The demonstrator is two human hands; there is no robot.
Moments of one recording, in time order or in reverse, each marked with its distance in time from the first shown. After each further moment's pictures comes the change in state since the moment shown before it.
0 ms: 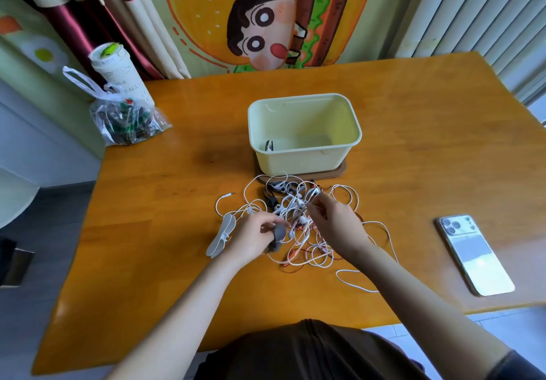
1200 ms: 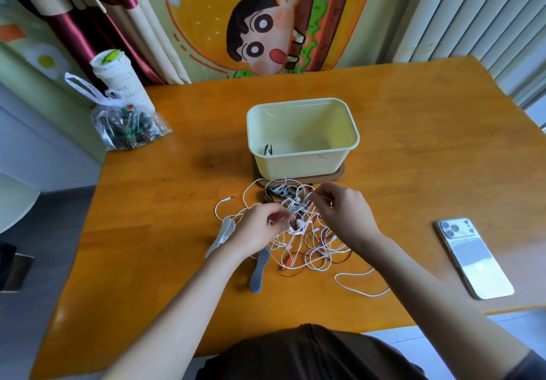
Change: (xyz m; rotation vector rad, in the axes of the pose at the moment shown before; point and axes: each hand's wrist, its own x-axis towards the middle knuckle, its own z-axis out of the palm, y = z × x) left_hand 0.008 0.028 -0.009 0.042 -0.028 0.045; right_hand 0.006 -0.014 -0.029 0.037 0.168 -0.069
